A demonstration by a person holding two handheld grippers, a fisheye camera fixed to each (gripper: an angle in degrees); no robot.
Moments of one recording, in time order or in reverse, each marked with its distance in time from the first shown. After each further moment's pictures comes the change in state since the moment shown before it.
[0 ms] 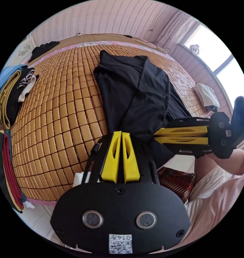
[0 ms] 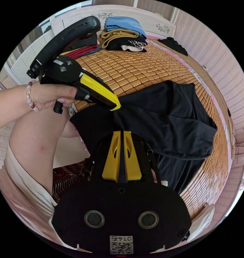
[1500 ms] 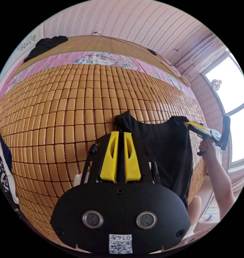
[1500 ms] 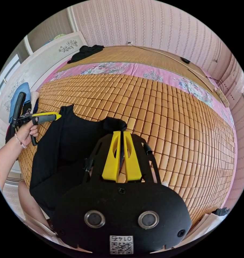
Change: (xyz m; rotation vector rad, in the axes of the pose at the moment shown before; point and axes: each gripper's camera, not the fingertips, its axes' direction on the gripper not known) left arm -0.160 -0.325 0.071 0.083 0.044 -0.201; right arm 0.453 0.022 -0.017 0.141 0.062 0.605
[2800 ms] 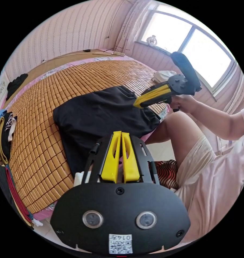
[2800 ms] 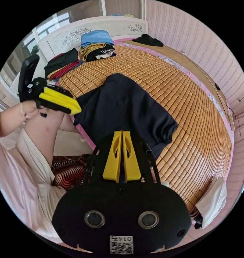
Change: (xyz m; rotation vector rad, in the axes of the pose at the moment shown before) left arm 0.227 0.404 -0.182 -0.003 0.117 0.502; right arm -0.265 0.211 -0.126 -0.111 -0.090 -0.418
